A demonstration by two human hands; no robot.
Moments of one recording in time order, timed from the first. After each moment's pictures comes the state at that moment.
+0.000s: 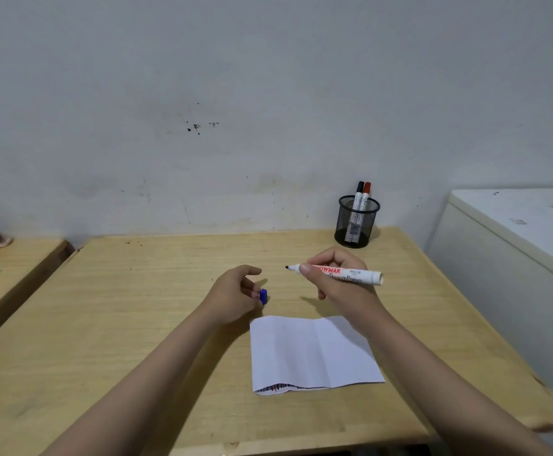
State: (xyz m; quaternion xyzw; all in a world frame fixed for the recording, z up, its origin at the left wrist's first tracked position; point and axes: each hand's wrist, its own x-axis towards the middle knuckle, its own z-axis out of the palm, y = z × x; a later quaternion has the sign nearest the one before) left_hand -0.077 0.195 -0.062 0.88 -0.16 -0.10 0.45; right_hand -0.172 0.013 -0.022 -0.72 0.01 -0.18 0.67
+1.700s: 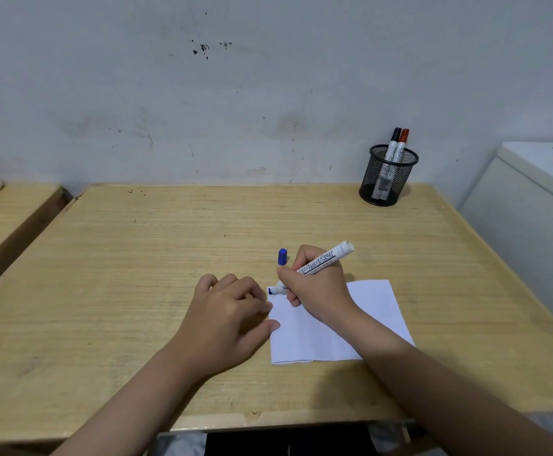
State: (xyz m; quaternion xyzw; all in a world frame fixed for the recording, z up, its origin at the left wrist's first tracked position) left_hand -0.149 0.248 -0.092 0.90 -0.37 0.16 0.19; right_hand -0.147 0.075 -0.084 -0.75 0.11 -0.09 0.64
